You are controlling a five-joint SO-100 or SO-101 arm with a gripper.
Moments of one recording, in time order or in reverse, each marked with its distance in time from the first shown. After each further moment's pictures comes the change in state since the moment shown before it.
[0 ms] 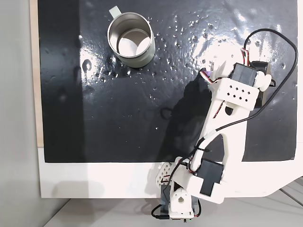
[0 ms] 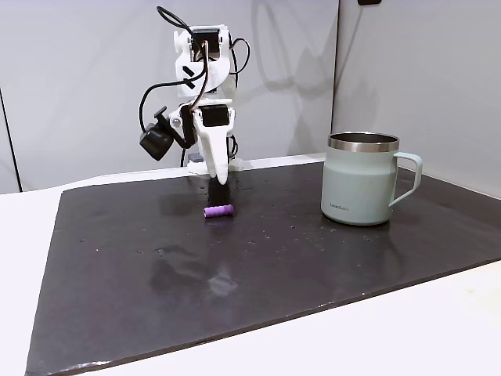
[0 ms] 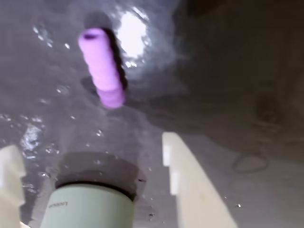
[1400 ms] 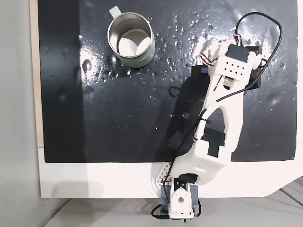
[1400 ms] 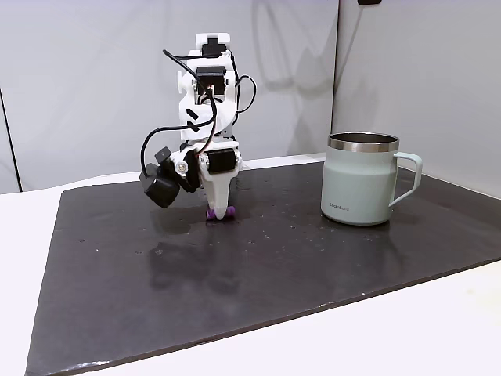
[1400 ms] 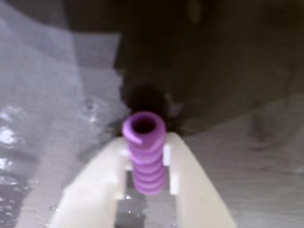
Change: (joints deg) arm -1.1 -21.9 -14.7 -4.7 -3.6
